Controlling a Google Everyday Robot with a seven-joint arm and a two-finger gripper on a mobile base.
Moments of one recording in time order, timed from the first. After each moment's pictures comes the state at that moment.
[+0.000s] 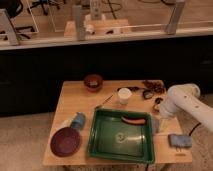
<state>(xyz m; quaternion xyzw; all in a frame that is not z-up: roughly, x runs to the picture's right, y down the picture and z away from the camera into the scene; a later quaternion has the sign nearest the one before) 0.312 0.178 0.809 -0.30 -0.05 0.06 0.95</state>
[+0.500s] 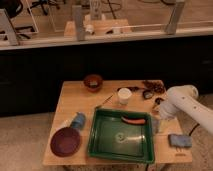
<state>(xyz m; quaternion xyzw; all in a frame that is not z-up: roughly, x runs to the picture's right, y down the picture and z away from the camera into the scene) 0.315 0.190 0.822 -0.32 -0.05 0.06 0.95</state>
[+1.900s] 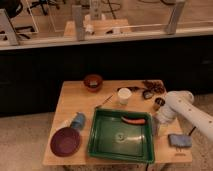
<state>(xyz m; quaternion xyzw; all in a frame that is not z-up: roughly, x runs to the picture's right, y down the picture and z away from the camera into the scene) 0.314 0.231 0.857 -0.36 -0.06 0.07 0.93</state>
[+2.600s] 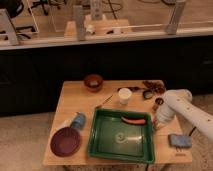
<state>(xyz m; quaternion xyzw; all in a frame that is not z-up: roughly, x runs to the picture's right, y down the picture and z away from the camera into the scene) 0.311 0.227 0.851 -0.37 -0.06 0.06 0.93</state>
